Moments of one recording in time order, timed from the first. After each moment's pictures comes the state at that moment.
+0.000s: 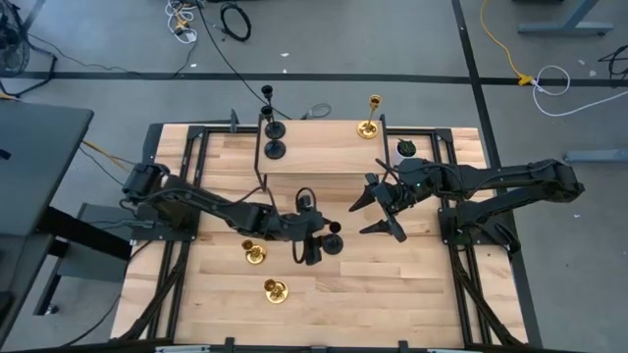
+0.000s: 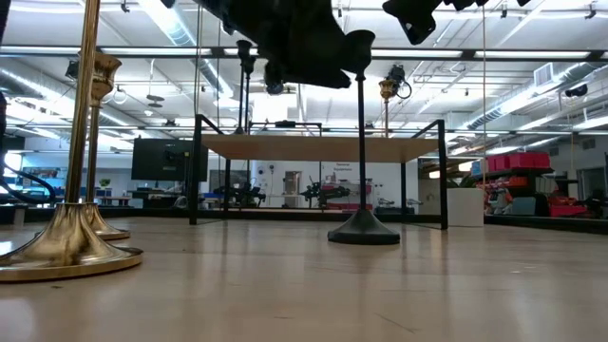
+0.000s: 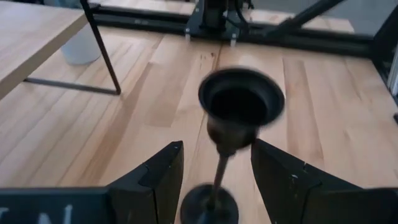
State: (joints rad) left arm -0.24 1.70 1.11 0.09 -0.38 -0.25; right arm 0.02 1.11 0.90 -0.21 -0.37 0.00
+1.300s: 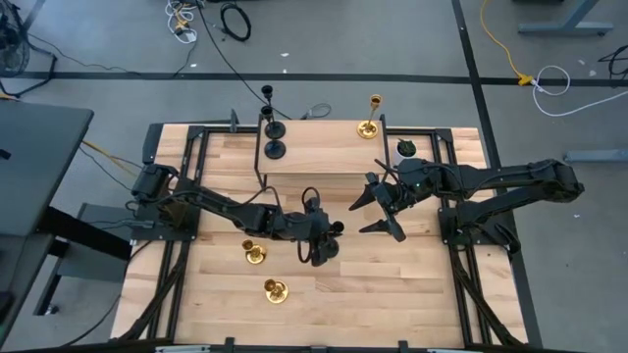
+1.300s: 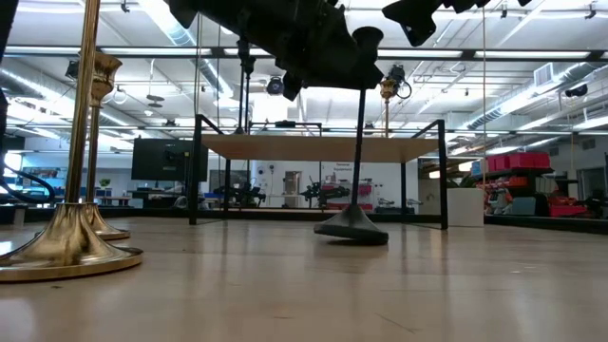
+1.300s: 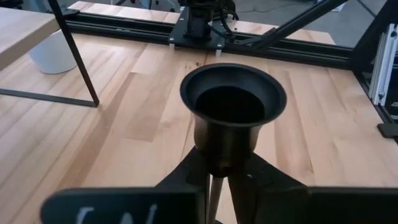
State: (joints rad) left arm -0.22 1.77 1.11 0.22 -0.30 -0.24; right arm 0.02 1.11 0.90 -0.23 -0.35 -0.01
